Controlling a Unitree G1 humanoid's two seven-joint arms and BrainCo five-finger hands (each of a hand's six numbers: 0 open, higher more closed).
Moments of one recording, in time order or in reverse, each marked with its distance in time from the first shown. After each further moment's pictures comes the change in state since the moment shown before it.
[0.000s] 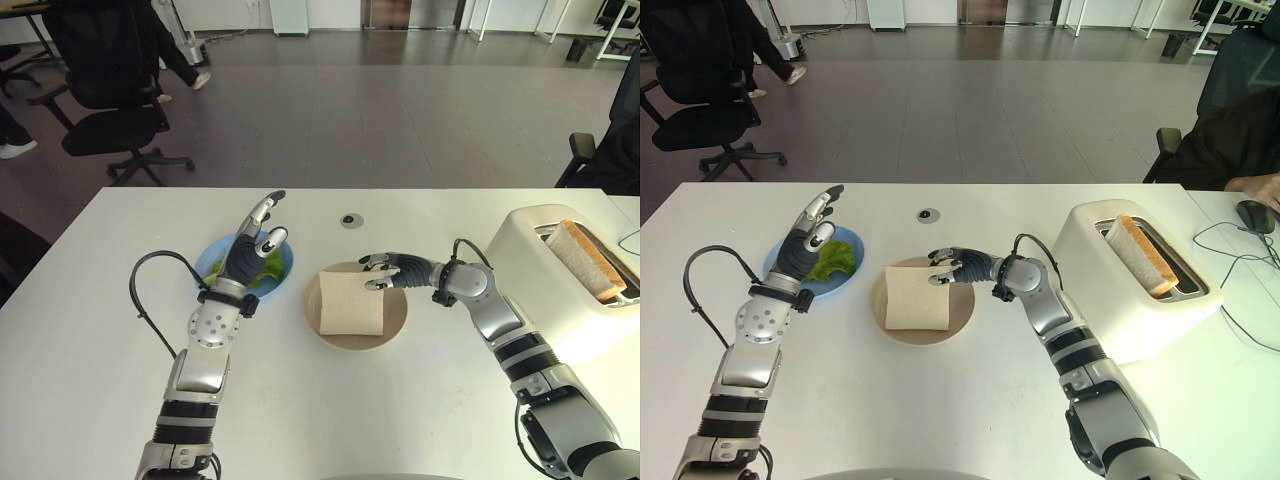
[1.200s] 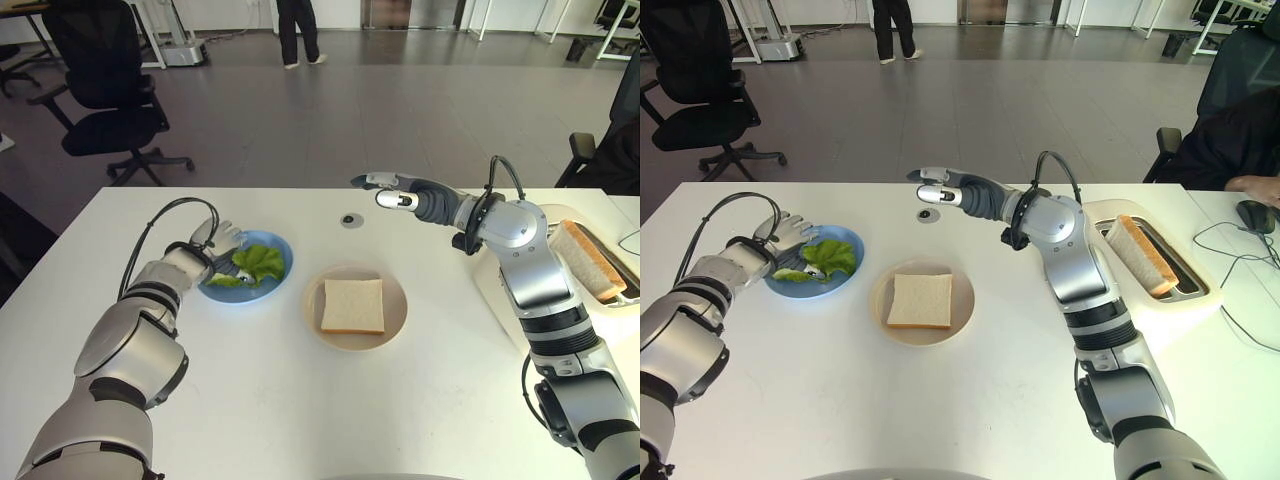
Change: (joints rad) left arm -0.778 0.284 -0.794 1.357 1.007 -0.060 0.340; right arm -0.134 -0.070 -0.107 -0.381 0.089 0.162 0.034
